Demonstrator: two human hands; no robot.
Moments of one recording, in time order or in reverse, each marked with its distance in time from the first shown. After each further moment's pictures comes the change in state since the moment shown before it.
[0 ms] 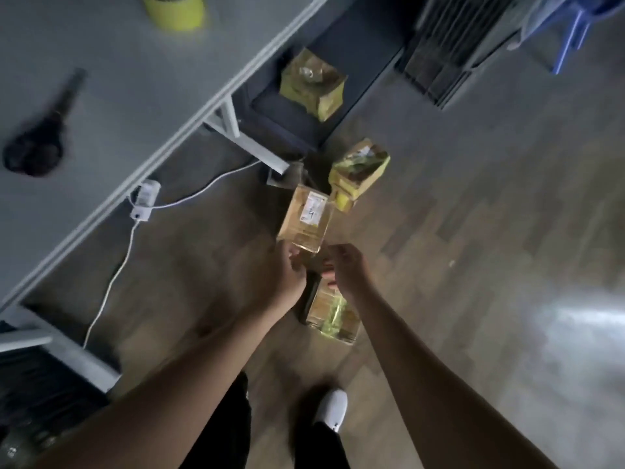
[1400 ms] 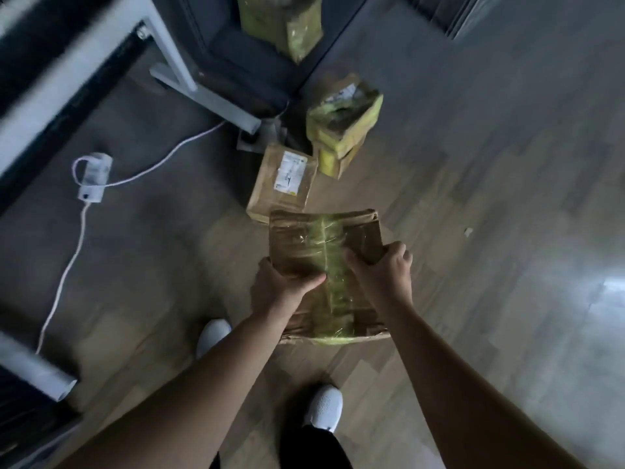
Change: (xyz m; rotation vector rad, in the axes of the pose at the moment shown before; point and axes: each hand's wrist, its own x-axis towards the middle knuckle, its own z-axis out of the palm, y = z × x) left_hand 0.025 -0.106 0.239 -0.079 -0.056 -0.475; right_hand 0.114 0.229 -0.064 -0.243 0.298 0.127
